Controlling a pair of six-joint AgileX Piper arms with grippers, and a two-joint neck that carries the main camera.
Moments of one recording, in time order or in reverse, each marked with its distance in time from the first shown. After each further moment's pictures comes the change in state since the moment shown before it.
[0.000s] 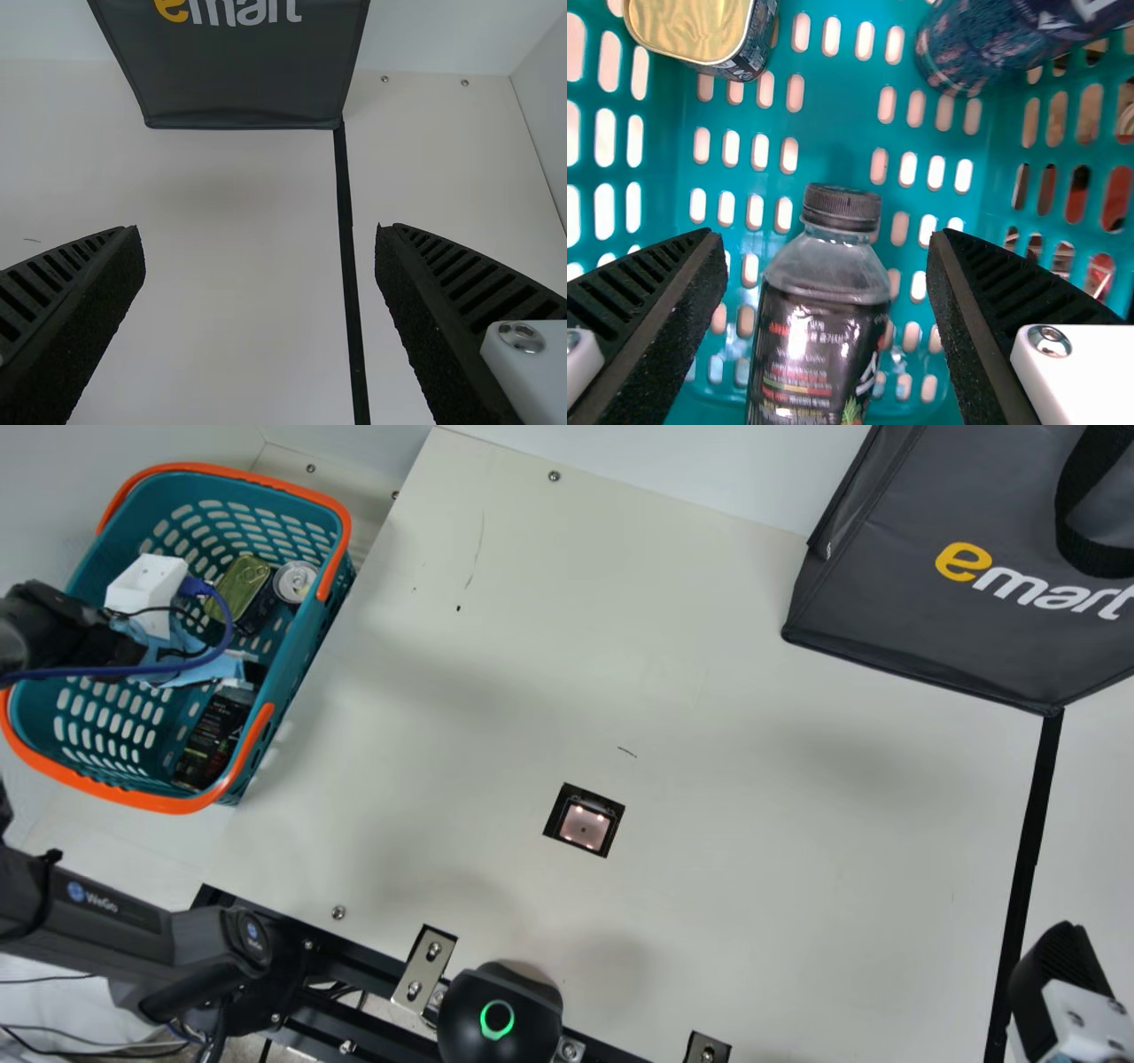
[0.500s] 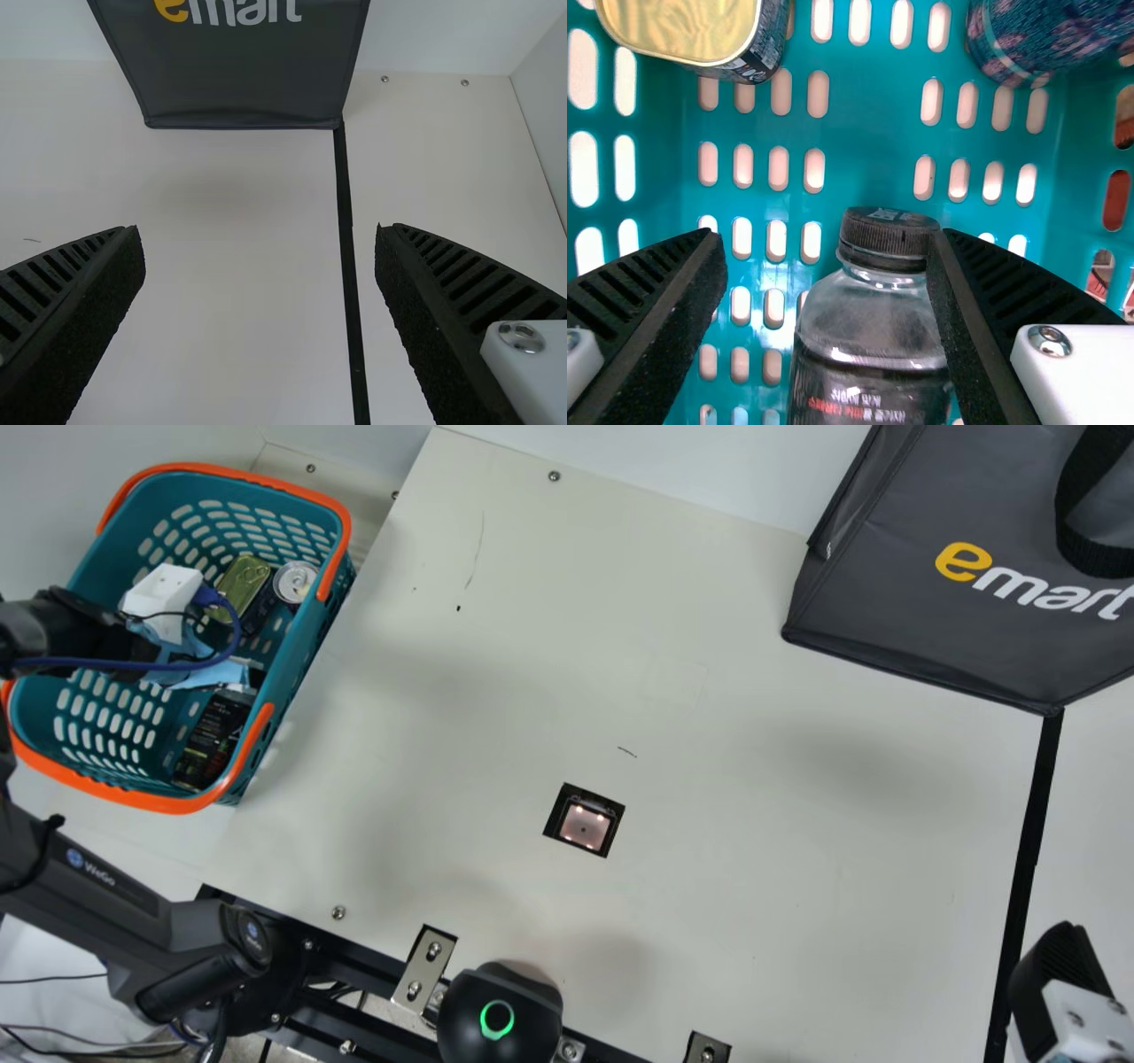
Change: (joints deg) left arm 0.6 9.1 -4.1 -1.5 -3.7 6.1; right arm 0.0 0.0 0.0 0.0 0.0 0.0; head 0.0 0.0
